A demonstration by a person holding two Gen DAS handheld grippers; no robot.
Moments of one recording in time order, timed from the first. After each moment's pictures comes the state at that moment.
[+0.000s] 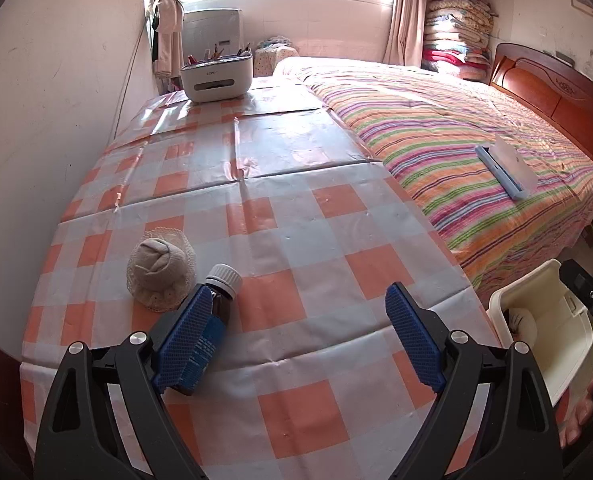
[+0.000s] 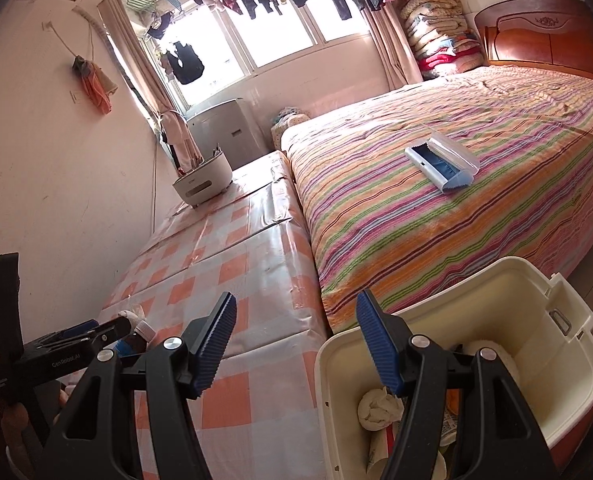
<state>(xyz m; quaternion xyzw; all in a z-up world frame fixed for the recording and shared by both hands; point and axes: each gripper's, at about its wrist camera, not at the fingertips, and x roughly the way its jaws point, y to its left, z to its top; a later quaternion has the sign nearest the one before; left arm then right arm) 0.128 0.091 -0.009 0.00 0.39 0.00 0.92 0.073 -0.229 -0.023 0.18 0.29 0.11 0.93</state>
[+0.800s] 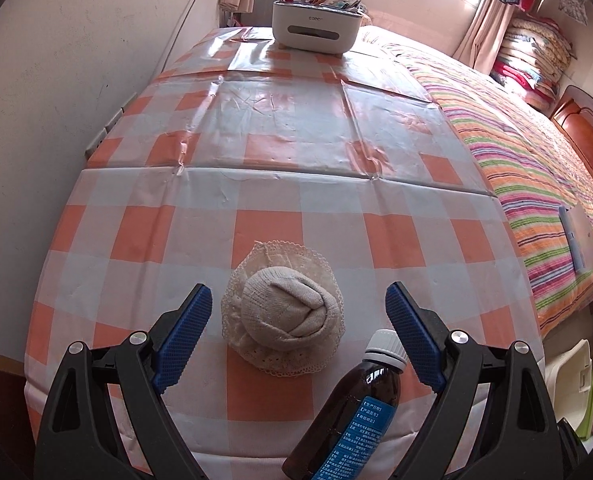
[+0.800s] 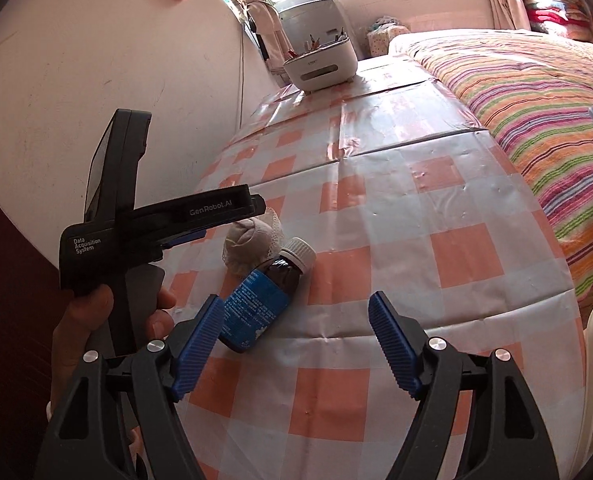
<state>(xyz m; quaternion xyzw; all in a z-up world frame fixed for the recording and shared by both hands) 0.212 0.226 -0.042 -0.10 0.47 0.06 0.88 0.112 -0.015 -0.032 0.12 0.43 0.27 0.85</state>
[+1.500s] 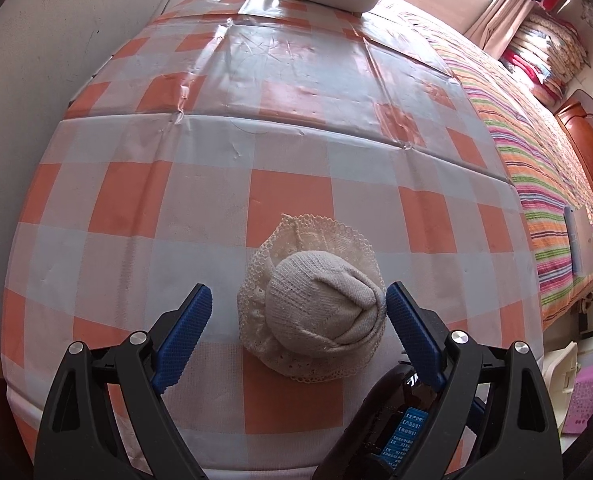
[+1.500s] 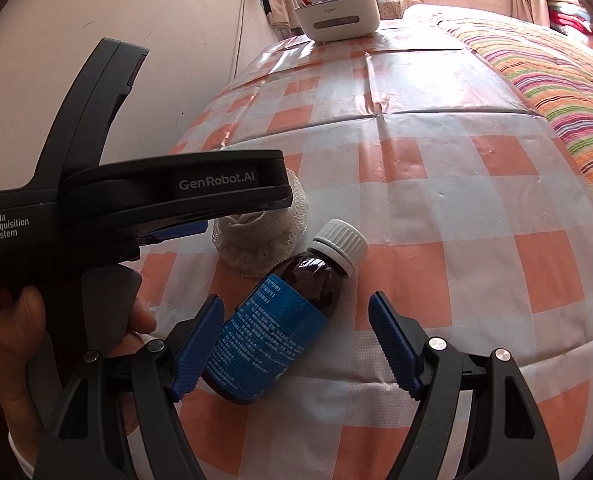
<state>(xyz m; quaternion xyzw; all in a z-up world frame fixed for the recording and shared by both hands) 0.231 0.256 -0.077 -0.15 0.53 0.04 0.83 0.152 0.062 -0.071 0.06 0.48 0.26 0.83</state>
